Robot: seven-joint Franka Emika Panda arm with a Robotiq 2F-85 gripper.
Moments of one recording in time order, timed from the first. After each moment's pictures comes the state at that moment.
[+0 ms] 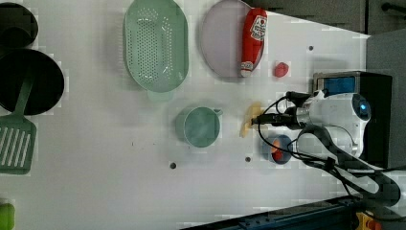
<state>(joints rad) 0.03 0.39 -0.05 -2.35 -0.02 1.00 -0.71</state>
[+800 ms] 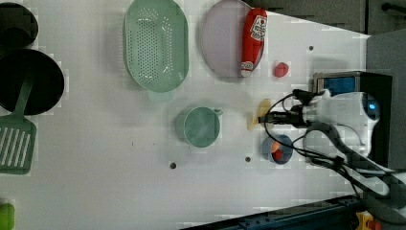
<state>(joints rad) 0.01 0.28 -0.07 -2.35 0.01 0.97 -0.72</state>
